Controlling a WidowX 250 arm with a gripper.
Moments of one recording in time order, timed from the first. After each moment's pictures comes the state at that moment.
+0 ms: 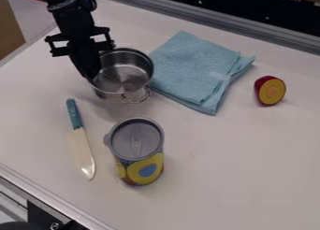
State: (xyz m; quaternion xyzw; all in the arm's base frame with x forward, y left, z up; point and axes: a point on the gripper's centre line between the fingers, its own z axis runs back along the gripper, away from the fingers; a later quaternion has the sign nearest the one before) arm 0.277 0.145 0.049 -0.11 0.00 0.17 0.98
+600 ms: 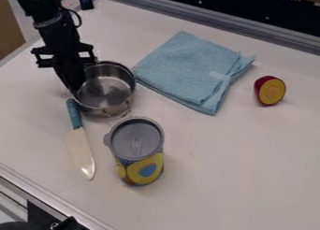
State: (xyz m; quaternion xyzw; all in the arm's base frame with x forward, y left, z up) arm 0.272 0.156 0.026 -0.08 -0.01 0.14 0.99
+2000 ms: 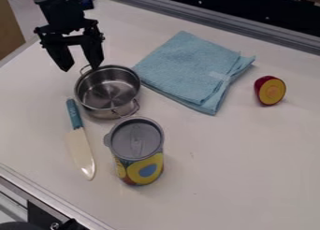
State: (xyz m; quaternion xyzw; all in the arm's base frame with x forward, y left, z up) arm 0.275 0.149 0.071 -0.11 -0.02 0.15 0.98
